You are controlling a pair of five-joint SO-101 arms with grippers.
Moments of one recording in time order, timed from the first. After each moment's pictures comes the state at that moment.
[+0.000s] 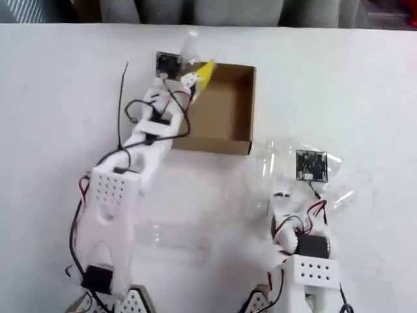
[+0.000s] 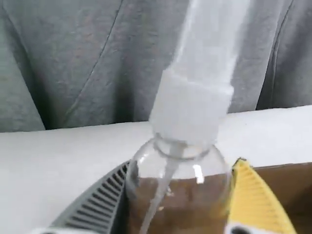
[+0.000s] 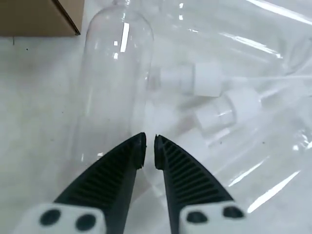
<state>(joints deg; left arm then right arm) 7.6 54.9 -10.9 -22.9 4.5 3.1 -73.2 87.9 45.3 3.0</state>
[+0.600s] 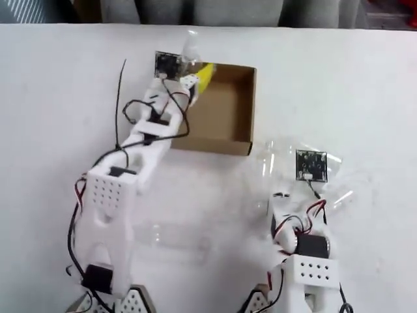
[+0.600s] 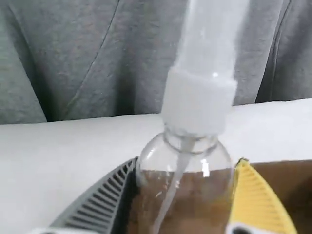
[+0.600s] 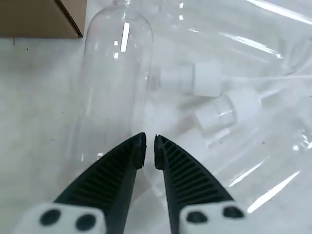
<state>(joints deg) 7.6 49.7 -6.8 -22.5 4.5 3.1 -73.2 87.9 45.3 3.0</state>
